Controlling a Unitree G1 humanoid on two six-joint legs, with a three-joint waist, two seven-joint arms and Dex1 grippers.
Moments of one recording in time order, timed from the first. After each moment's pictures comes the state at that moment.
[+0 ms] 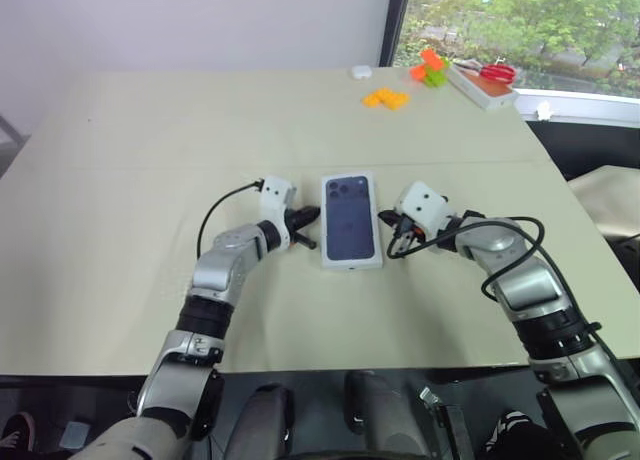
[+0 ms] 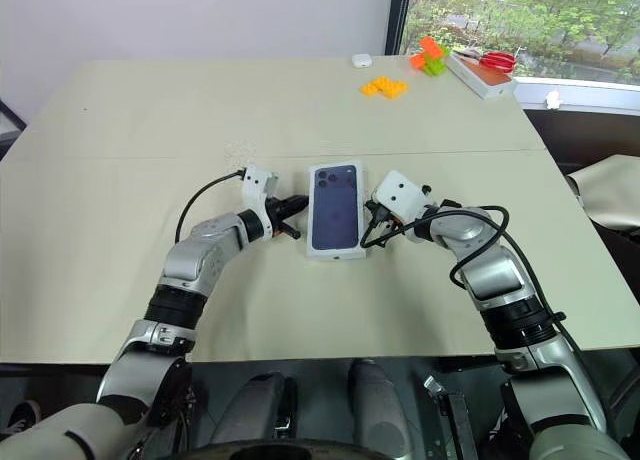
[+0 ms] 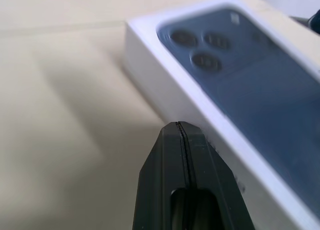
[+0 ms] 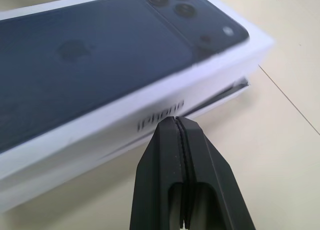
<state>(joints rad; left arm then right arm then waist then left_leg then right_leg) -0.61 0.15 -0.05 0.32 -0.29 0.46 -0.56 -0.49 -0.61 0.19 -0.01 0.02 0.40 0.73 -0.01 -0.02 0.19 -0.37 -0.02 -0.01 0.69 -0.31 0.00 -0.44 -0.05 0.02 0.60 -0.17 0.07</state>
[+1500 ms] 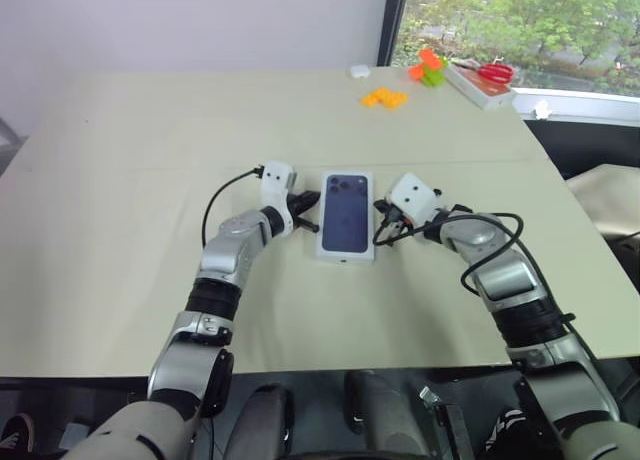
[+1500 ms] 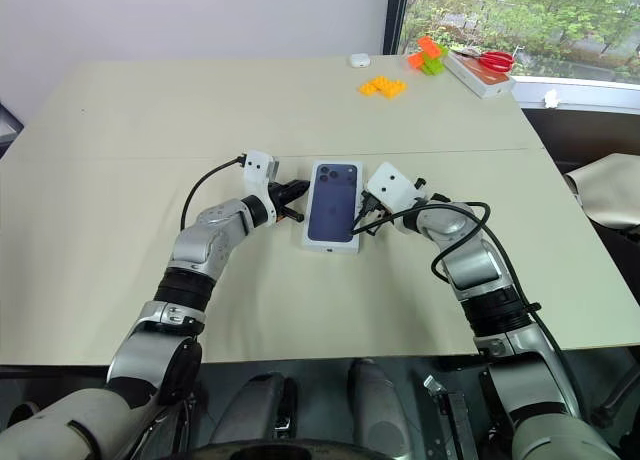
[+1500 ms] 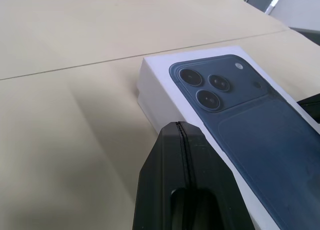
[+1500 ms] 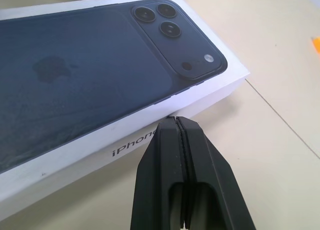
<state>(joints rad) -0.71 0.12 0.00 0.46 -0.26 0.41 -0.52 -0.55 -0.51 0.19 0.09 -0.06 0.36 0.66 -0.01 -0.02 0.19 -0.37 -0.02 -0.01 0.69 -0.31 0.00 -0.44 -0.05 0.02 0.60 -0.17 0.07</state>
